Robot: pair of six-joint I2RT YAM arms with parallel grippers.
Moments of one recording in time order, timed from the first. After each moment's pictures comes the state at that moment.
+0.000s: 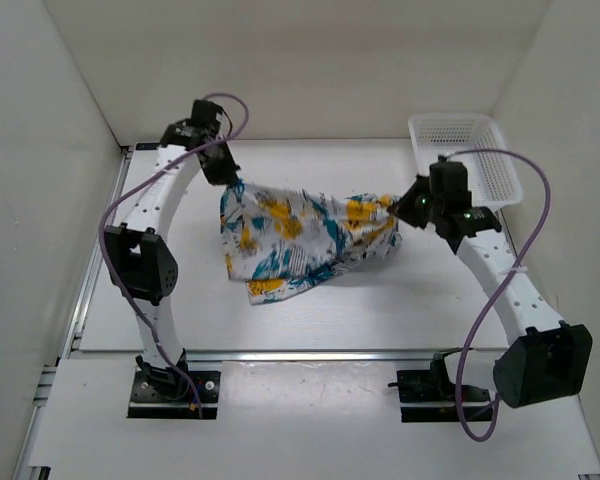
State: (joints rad) left arm -0.25 1.92 1.87 -1.01 0.01 -0.58; right arm 0.24 1.23 1.03 -0.53 -0.11 0.74
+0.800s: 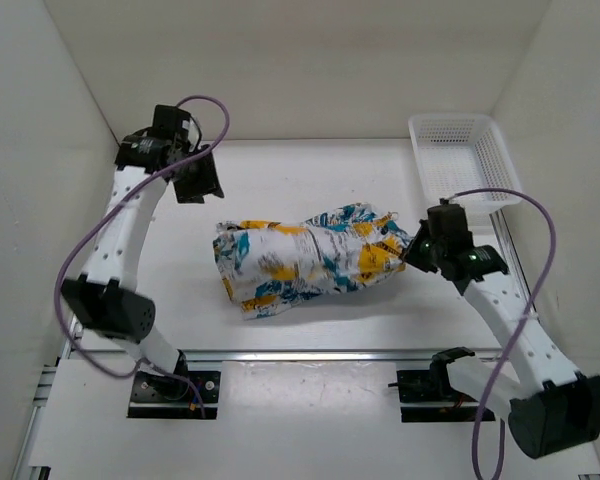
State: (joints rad) left arm -0.20 1.58 1.85 -1.23 0.07 -0.38; right arm 0.31 0.95 0.89 -0.70 0.05 0.67
